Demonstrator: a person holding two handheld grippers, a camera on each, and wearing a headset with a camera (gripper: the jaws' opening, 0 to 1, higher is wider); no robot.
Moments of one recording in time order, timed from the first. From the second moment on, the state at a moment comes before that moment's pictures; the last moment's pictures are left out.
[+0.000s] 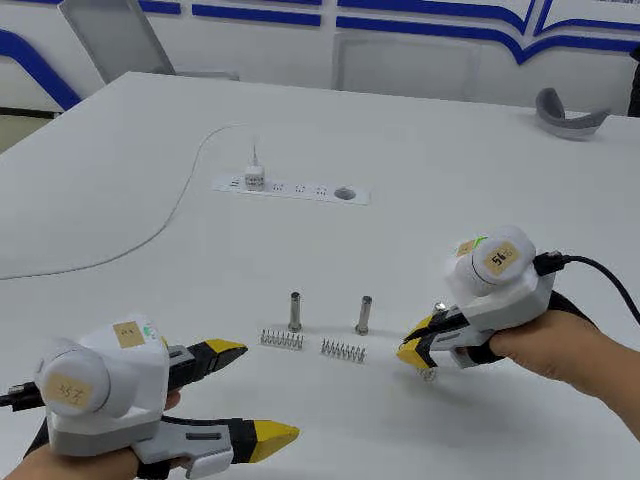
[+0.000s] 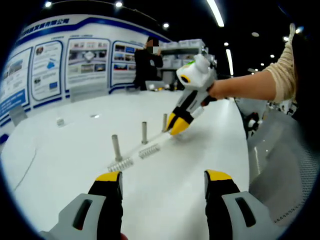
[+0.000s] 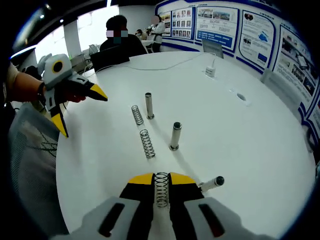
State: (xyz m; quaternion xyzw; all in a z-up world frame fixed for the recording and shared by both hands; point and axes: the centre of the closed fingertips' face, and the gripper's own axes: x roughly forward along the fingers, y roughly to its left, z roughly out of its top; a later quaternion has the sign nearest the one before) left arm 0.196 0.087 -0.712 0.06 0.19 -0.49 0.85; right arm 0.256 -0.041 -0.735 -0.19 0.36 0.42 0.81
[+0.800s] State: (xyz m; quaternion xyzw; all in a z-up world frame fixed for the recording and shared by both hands) left arm 0.207 0.031 -0.691 0.00 0.17 -0.53 0.83; right arm 0.231 0.018 -0.668 -0.12 0.27 0.48 0.83
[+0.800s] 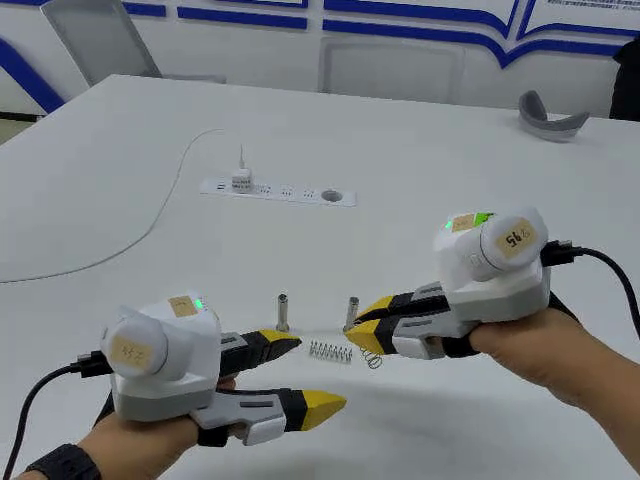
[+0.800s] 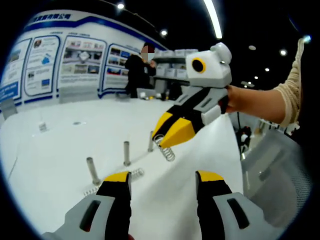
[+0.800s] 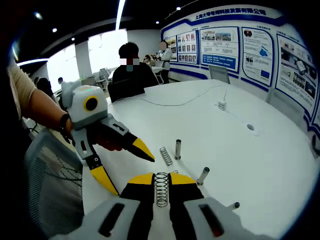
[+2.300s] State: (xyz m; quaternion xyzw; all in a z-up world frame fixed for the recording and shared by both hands) left arm 0.217 0.025 -0.668 -0.01 0.13 -0.53 0.84; right arm 0.217 0.049 -0.644 -0.08 0.23 0.50 0.83
